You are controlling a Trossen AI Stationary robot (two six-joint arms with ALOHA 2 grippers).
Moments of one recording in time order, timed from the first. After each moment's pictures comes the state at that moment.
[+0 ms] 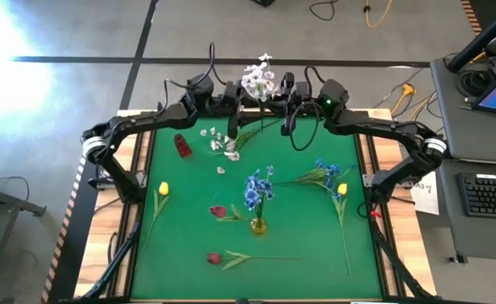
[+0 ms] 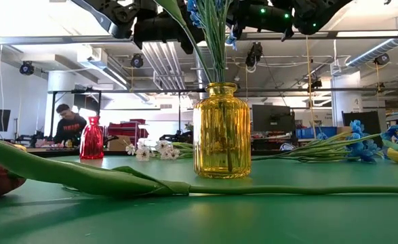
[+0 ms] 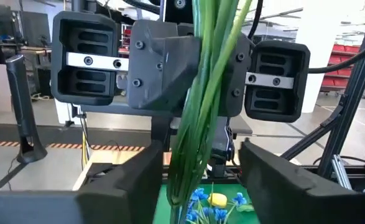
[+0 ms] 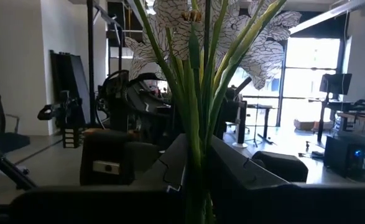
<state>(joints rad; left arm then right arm) 0.55 1.64 1.24 0.46 0.66 -0.09 -0.55 1.50 1.07 0.72 -0.53 0.07</state>
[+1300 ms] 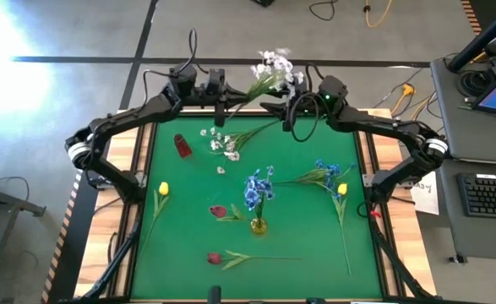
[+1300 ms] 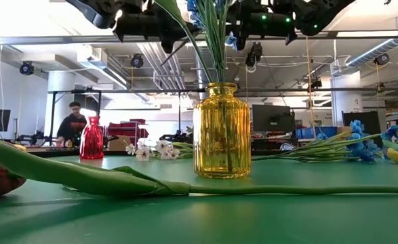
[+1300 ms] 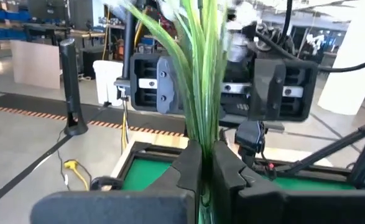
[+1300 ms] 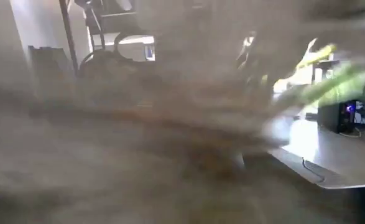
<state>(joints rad) 0.66 1.50 1.21 0.24 0.62 -0.06 -0.60 1.49 1.07 0.60 -0.52 0.14</state>
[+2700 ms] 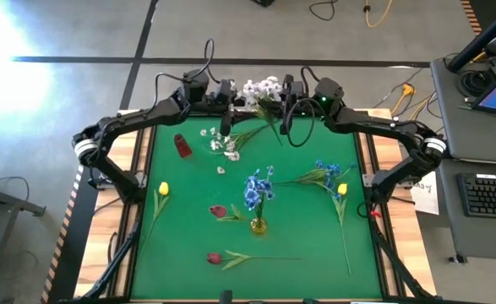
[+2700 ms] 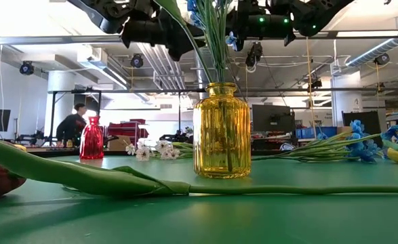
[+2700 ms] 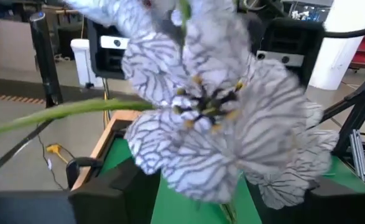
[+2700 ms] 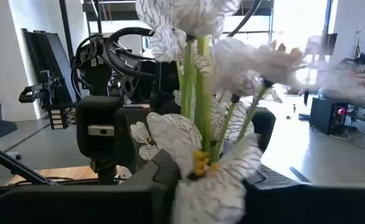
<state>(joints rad) 0.62 1.56 1.21 0.20 0.64 0.00 -0.58 1.50 1.07 0.58 -0.50 0.06</state>
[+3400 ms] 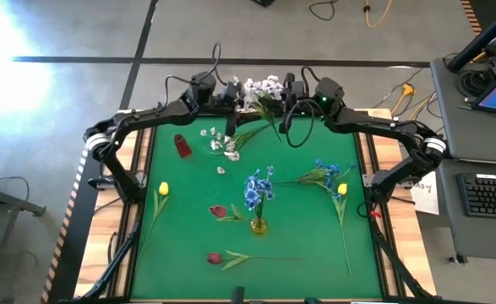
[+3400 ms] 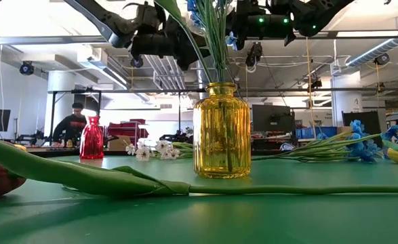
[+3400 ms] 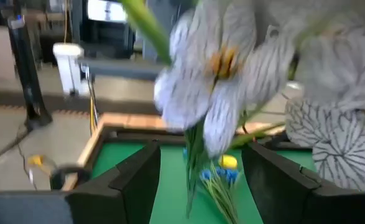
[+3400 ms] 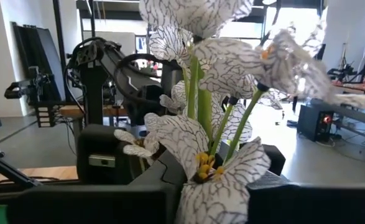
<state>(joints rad) 0.62 1.68 1.22 0.38 0.72 -0.02 -0.58 1.50 1.07 0.59 -0.47 0.01</state>
